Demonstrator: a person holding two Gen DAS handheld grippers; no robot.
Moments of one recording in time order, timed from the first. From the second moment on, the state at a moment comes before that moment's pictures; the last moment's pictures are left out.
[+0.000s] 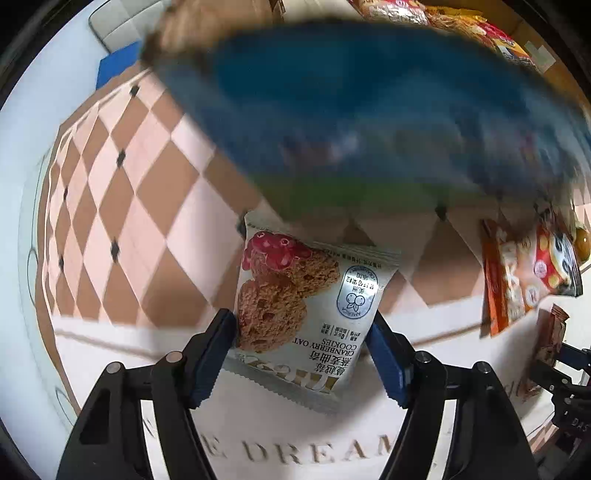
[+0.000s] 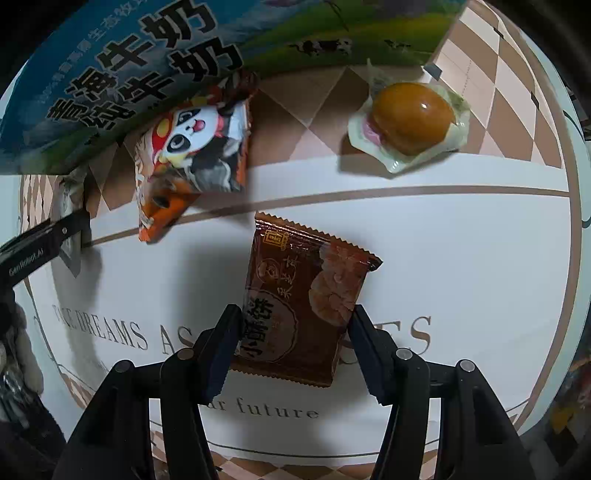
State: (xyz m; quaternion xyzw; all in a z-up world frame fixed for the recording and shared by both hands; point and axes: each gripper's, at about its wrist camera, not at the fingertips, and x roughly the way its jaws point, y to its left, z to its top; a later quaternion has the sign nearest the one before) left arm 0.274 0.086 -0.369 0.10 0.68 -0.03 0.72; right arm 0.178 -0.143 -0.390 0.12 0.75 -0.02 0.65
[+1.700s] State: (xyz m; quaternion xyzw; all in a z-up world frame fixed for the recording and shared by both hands) left arm 0.208 0.003 -0.212 -0.02 0.65 -0.07 0.76; right arm 0.133 -0.165 -0.288 0.15 0.68 0.03 0.71
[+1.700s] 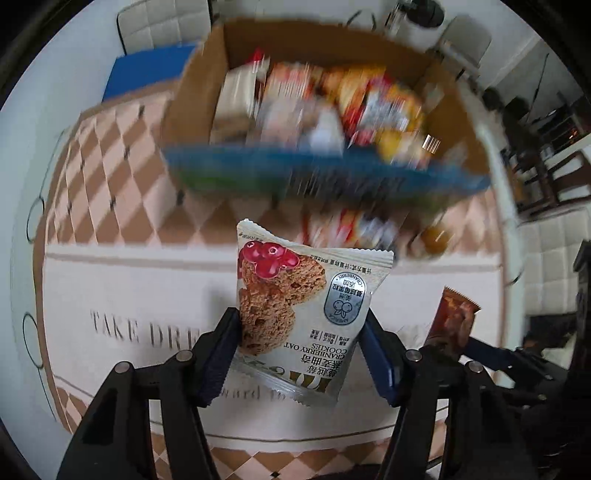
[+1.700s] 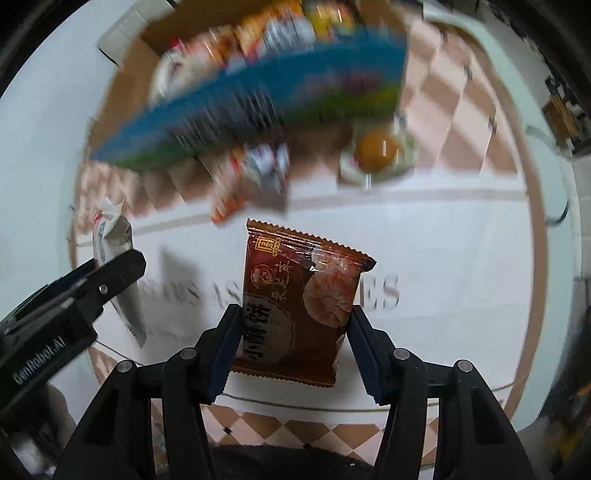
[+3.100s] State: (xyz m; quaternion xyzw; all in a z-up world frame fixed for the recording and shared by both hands) left arm 0.386 0.031 -0.248 -0.01 0.69 -0.02 0.72; right arm 0.354 -0.192 -0.268 0.04 0.69 0.00 0.72
